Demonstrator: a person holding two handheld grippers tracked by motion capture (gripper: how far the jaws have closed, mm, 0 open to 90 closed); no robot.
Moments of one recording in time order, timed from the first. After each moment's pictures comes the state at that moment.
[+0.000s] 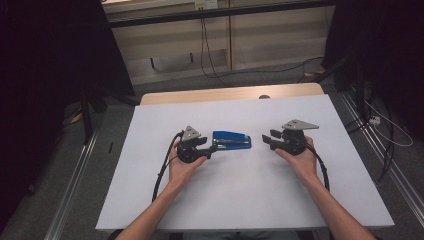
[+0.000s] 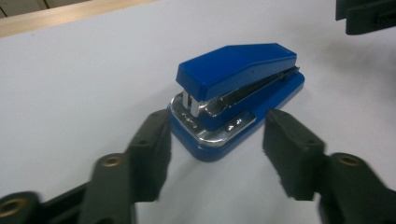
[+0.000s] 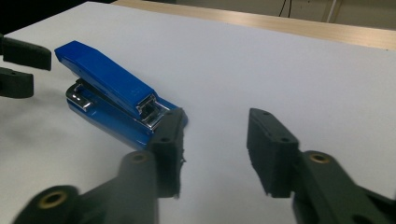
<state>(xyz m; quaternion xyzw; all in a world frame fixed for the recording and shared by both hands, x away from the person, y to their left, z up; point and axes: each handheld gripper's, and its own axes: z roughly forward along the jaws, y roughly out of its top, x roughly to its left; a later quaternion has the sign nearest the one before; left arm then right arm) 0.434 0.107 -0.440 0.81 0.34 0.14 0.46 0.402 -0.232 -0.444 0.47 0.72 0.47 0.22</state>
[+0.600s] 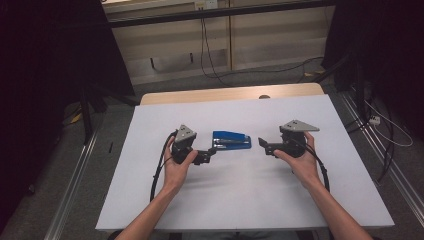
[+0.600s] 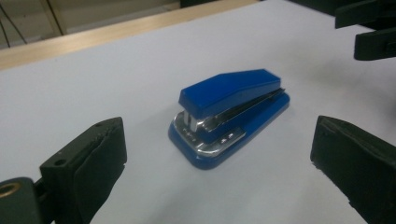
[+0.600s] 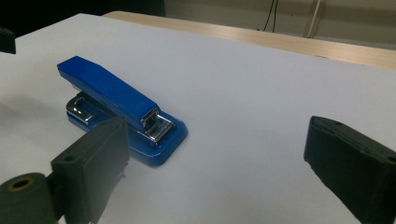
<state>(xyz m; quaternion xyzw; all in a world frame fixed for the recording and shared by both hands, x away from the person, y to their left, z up) 0.421 0.118 -0.420 0.79 0.33 0.15 0.49 0.392 -0.225 -0.434 0.48 0.70 0.47 0.25</state>
